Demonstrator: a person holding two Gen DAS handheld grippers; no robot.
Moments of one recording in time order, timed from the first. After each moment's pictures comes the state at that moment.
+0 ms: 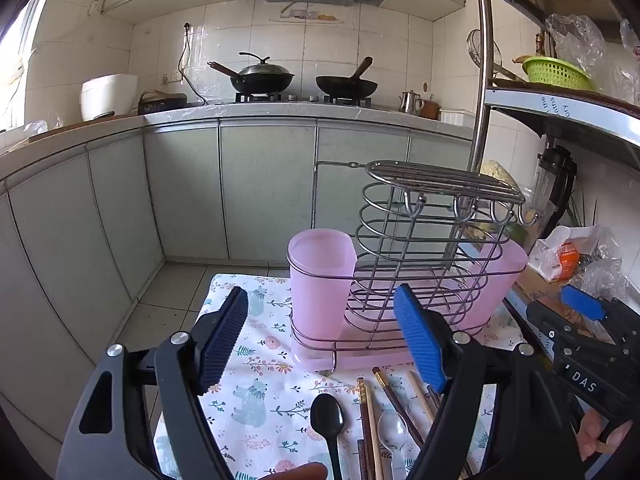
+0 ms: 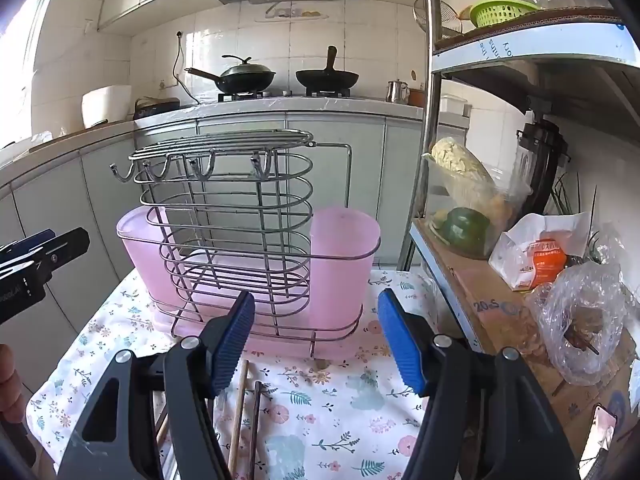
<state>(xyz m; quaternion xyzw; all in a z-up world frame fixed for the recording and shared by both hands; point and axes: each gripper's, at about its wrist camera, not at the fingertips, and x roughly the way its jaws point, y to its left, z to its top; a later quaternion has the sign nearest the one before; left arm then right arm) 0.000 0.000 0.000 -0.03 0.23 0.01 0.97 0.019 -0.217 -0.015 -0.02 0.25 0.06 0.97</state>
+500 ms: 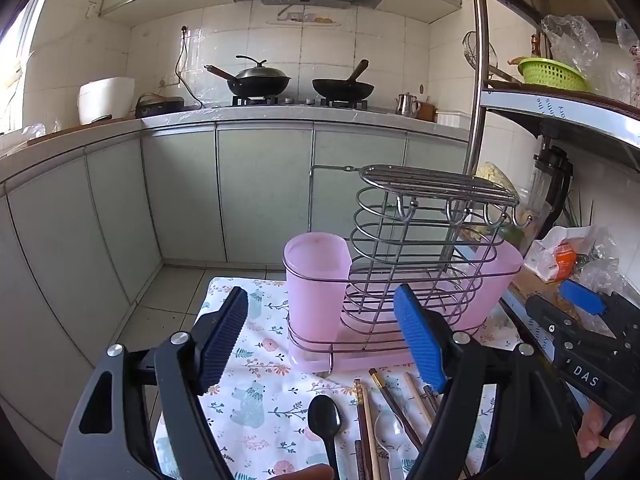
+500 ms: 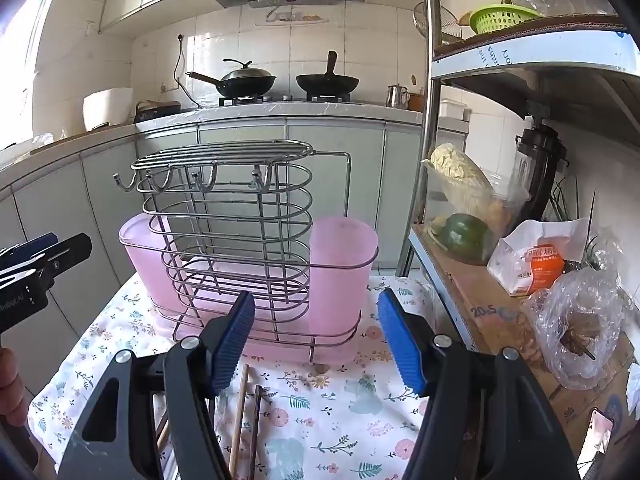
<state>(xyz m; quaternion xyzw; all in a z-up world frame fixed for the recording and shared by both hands) -0.001 -0.001 0.008 -0.02 0.22 0.00 0.97 0.018 -0.219 -0.005 -0.02 0.24 0.06 0.97</state>
